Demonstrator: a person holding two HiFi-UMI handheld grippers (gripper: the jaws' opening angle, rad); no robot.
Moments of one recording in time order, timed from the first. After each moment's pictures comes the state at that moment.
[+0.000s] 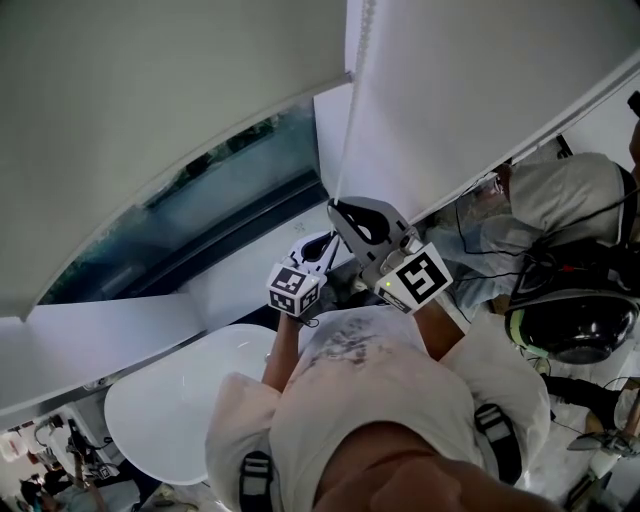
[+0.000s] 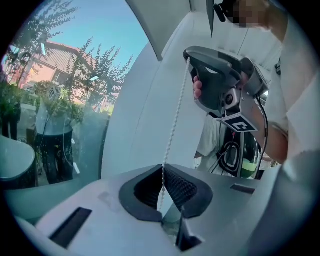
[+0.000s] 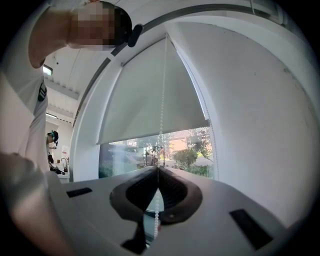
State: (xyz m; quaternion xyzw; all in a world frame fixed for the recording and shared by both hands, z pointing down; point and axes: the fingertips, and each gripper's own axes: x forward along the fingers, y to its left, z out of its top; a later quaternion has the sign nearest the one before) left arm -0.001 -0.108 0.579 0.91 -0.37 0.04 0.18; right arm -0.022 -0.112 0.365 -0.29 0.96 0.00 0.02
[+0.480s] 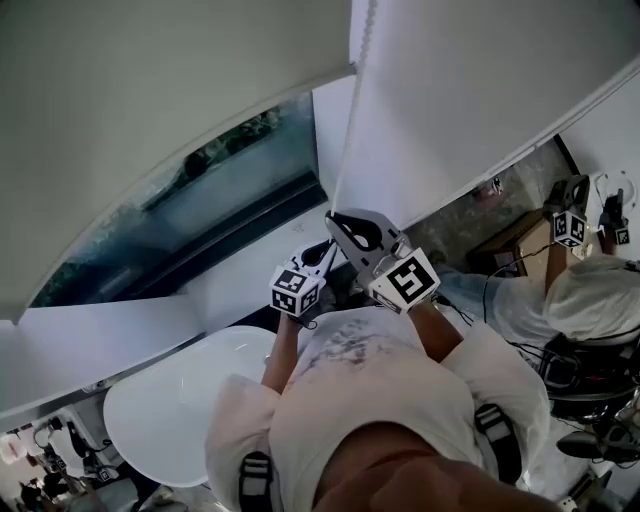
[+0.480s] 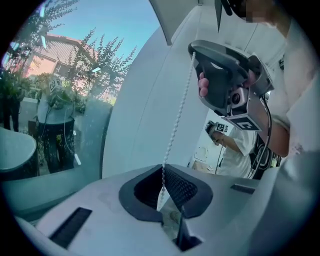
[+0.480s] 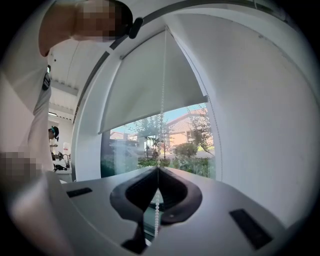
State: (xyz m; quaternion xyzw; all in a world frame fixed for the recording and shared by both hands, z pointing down) left arm -0.002 -0.102 0.627 0.90 -0.36 0.07 0.22; right arm -0.025 -0.111 0.413 -0.28 0.96 -0.01 -0.02
